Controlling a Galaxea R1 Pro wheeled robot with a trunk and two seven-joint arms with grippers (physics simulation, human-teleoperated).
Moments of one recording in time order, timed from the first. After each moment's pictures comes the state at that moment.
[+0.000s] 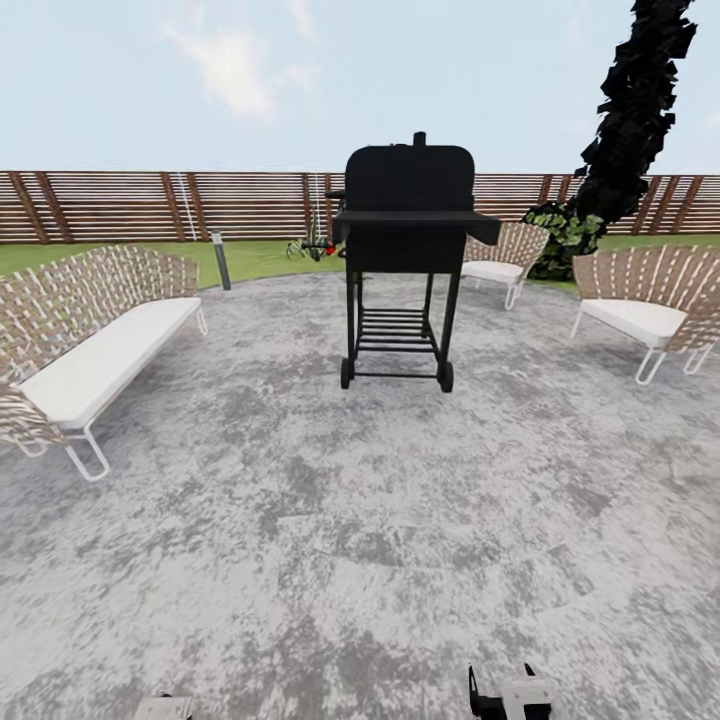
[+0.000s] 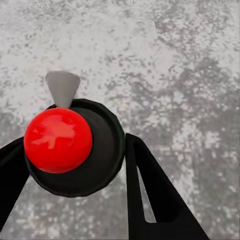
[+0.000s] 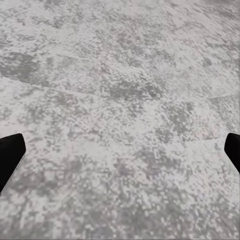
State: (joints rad) left arm -0.35 0.17 0.05 -0.09 0.05 -0.46 -0.17; right arm -0.35 0.04 -0.38 -0.08 0.66 -0.76 -0.33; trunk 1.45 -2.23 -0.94
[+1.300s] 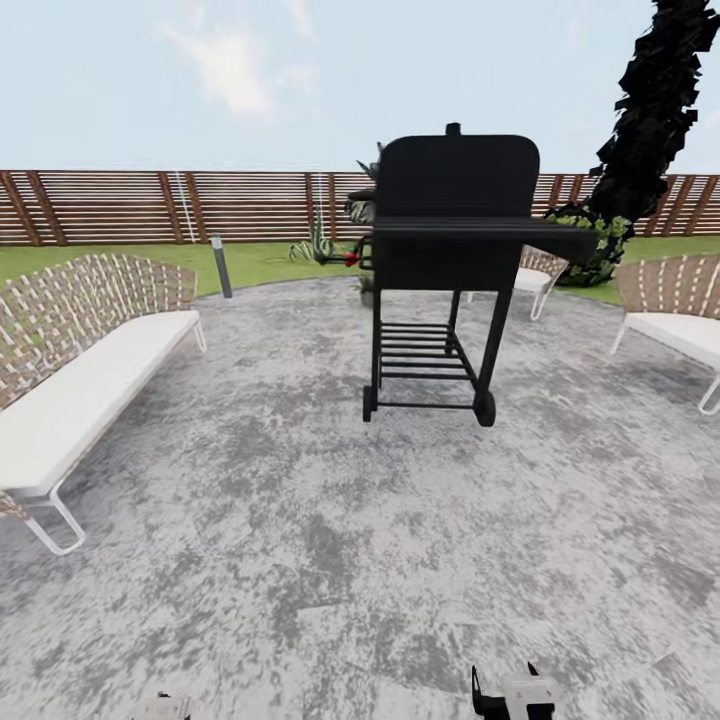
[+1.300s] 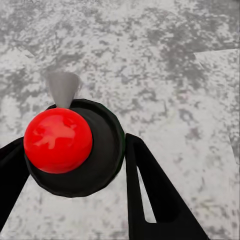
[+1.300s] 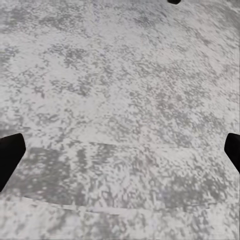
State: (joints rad) left arm -0.35 0.18 0.05 -0.09 0.05 -0.46 -0.17; right arm -0.35 0.03 -0.39 -0.08 0.66 -0.76 -0.34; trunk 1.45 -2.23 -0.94
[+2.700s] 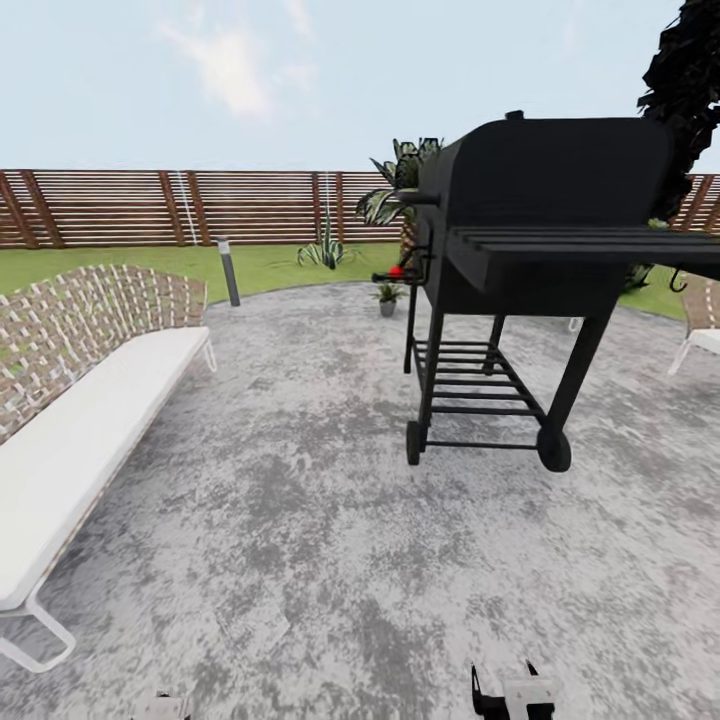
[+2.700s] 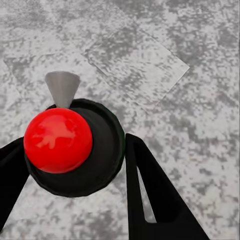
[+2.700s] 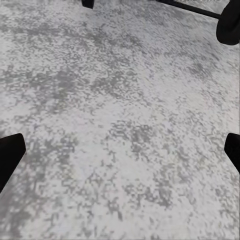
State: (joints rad) left arm -0.35 0.18 0.05 -0.09 0.05 -0.46 -0.17; right arm -0.35 0.03 -0.39 -0.08 0.66 -0.76 -0.34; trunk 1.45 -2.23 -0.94
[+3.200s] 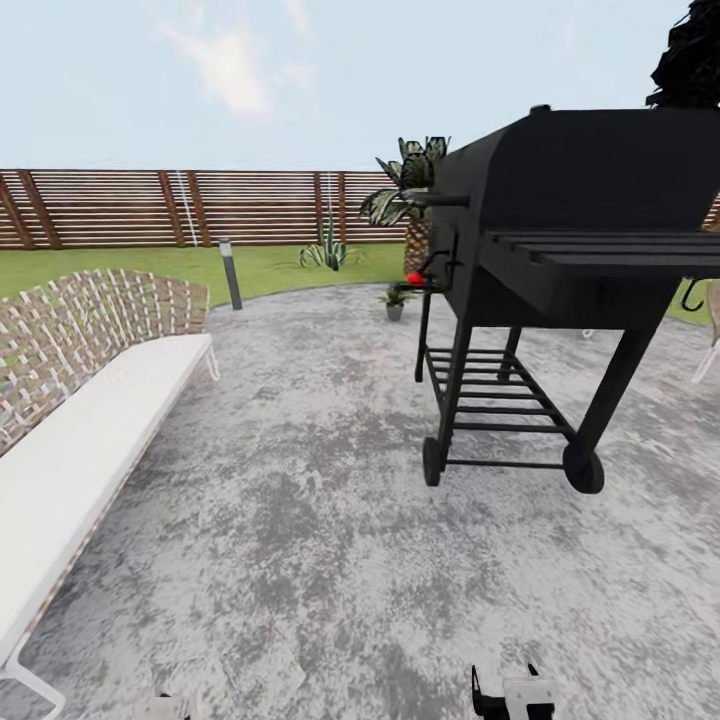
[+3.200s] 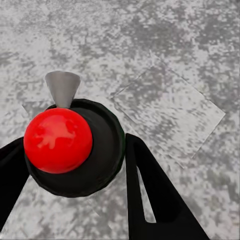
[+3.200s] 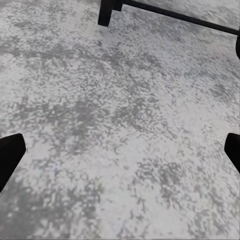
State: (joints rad) left arm -0.35 0.18 0.05 -0.09 0.05 -0.46 -0.17; right arm -0.35 0.03 -0.39 -0.08 0.66 -0.76 -0.34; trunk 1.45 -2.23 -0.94
